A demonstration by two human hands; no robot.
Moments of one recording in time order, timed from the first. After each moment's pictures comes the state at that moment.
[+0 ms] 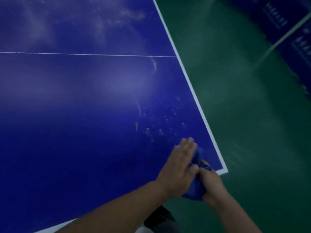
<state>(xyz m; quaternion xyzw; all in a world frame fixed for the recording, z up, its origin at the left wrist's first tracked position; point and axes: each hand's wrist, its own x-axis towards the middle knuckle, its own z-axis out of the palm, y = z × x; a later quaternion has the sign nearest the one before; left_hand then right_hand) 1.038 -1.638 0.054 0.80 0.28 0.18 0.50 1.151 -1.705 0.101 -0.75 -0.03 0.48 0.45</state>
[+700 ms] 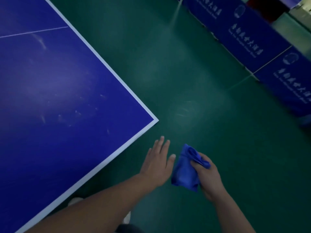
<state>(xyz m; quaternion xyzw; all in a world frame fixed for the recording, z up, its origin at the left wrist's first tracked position) 1.133 -1.828 0.053 0.88 0.17 -0.06 0.45 1.212 -1.984 0.108 -0.81 0.05 0.24 0.53</state>
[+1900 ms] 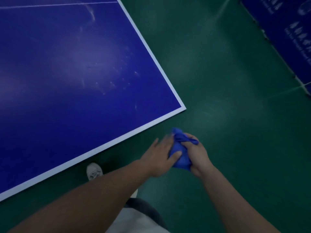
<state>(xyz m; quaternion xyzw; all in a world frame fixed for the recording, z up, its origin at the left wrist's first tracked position) 1.075 -1.816 0.006 0.86 0.21 -0.07 0.45 1.192 -1.905 0.060 -0.76 0.04 0.38 0.53</state>
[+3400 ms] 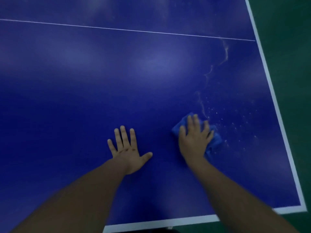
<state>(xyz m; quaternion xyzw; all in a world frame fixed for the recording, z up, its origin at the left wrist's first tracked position) 0.771 -1.465 -0.050 0.65 0.60 -0.26 0.38 1.001 -1.476 -0.076 -0.86 -0.50 0.10 0.09</state>
